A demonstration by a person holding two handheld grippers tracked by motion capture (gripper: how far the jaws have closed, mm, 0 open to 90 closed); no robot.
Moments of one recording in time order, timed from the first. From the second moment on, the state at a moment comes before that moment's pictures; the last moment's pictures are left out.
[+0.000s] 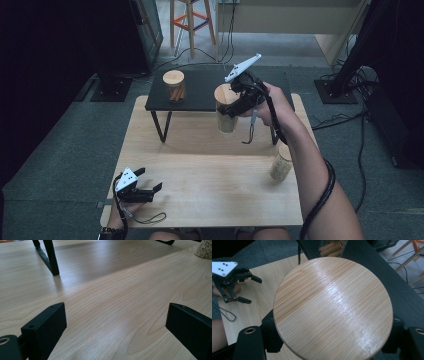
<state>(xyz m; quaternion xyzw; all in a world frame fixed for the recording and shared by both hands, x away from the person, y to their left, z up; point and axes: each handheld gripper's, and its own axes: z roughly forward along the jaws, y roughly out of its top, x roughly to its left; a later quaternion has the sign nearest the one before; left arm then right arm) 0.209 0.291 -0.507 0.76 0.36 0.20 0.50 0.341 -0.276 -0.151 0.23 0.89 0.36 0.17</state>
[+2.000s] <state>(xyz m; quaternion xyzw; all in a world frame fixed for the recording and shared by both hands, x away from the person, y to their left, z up) 0.209 0.290 -0.508 0.76 0.35 0.20 0.51 0.443 -0.275 -0.135 0.25 0.89 0.34 0.15</state>
